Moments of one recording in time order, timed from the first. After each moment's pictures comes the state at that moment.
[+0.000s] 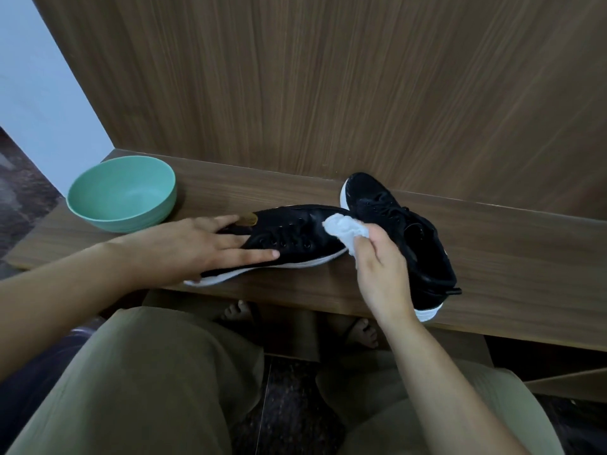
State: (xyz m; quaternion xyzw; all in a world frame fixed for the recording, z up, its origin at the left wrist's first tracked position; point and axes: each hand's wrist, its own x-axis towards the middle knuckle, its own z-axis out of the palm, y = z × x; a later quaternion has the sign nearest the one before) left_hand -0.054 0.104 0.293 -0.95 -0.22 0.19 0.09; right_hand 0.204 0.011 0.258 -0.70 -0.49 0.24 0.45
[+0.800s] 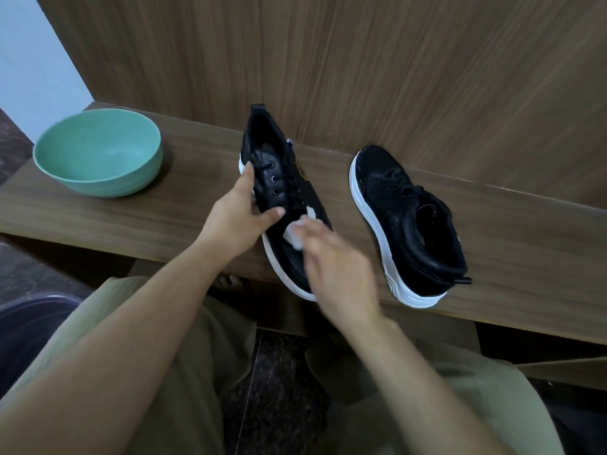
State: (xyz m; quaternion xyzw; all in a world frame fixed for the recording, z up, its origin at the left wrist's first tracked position) left_hand 0.024 0.102 0.233 -0.66 -0.55 -0.29 -0.42; right_hand 0.167 0.005 0.233 -0.67 -0.71 0.00 0.21
